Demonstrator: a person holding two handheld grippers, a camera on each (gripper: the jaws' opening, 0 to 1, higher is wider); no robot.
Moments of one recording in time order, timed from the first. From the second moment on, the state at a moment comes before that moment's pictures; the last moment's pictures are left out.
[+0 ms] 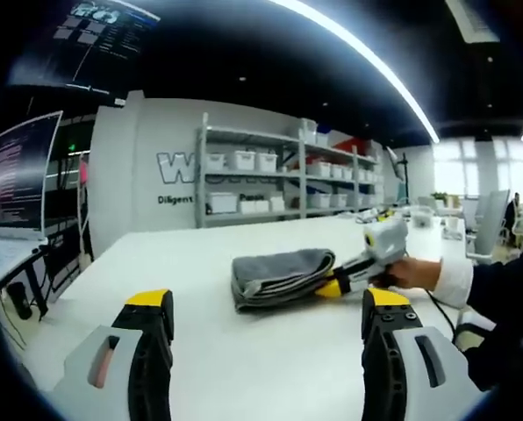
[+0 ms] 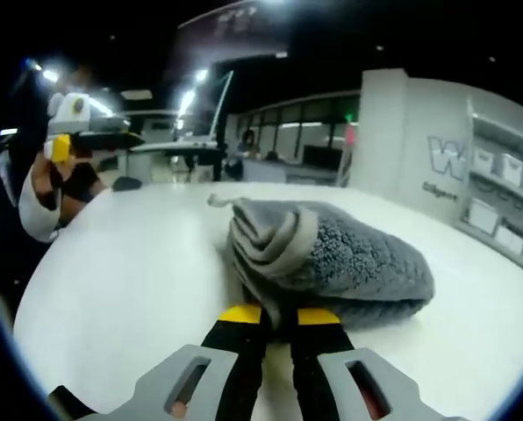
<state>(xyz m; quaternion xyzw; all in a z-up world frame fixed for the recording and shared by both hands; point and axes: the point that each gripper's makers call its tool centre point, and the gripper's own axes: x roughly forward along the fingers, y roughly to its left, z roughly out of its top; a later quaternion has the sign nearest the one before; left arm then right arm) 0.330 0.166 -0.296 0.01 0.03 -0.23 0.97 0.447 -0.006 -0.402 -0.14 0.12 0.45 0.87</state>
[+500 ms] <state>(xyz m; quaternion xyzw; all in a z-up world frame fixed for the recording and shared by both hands) 0.334 0.155 -0.306 0.03 0.03 -0.23 0.97 0.441 -0.025 -0.398 -0.13 0.14 0.41 0.89</state>
